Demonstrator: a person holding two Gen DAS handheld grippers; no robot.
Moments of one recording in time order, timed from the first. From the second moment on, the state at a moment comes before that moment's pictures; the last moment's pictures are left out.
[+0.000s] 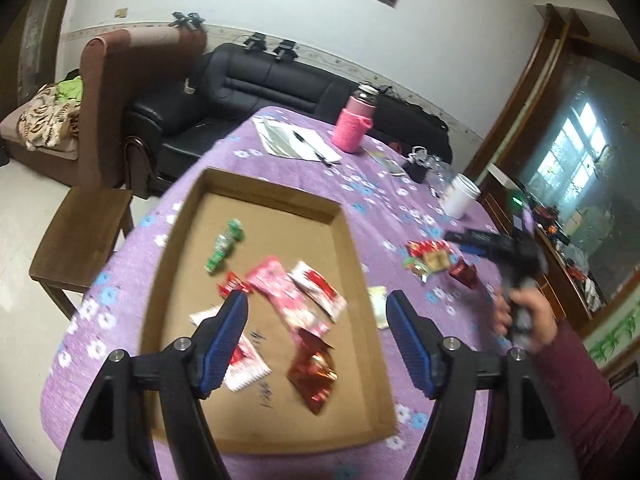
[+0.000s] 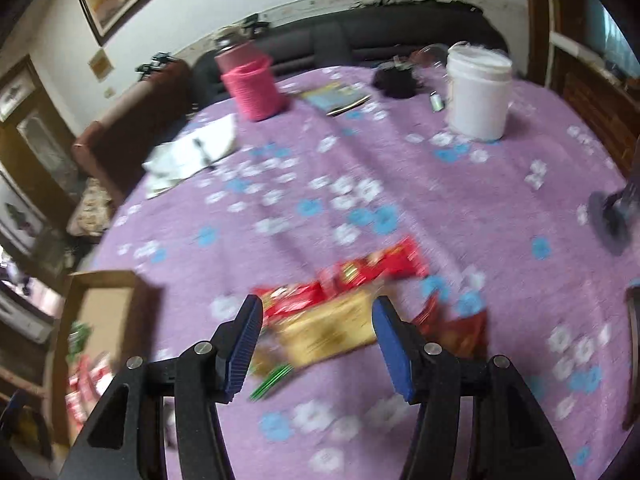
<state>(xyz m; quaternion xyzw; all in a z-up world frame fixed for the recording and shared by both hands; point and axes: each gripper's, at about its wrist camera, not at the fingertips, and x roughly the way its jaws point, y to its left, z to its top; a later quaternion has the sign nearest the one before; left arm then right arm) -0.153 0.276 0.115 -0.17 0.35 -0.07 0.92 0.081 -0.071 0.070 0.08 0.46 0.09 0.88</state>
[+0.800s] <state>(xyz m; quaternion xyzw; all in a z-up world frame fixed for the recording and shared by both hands) -0.176 0.261 0.089 -0.24 0.35 -0.10 0.90 0.019 -0.044 0.073 -0.01 0.47 0.18 0.86</state>
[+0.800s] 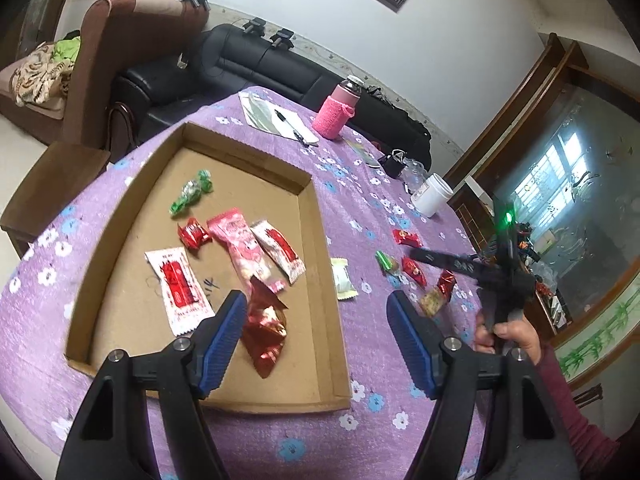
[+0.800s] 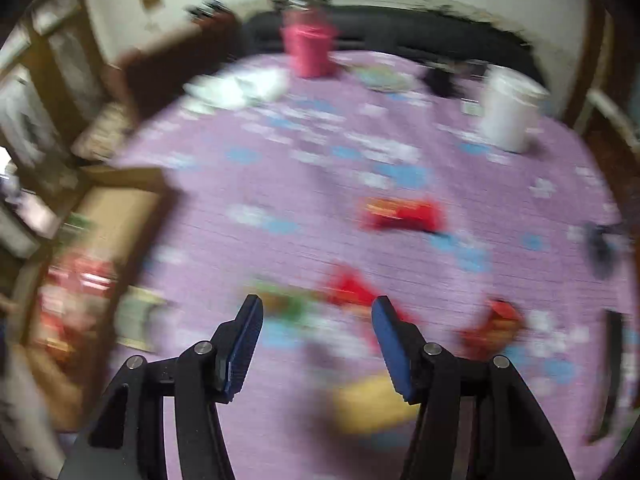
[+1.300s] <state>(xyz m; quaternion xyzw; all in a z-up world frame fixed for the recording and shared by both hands) -0.189 0.254 0.085 -0.25 0.35 -0.12 0.90 -0.029 0.048 0.032 -0.10 0.50 0.22 0.83</state>
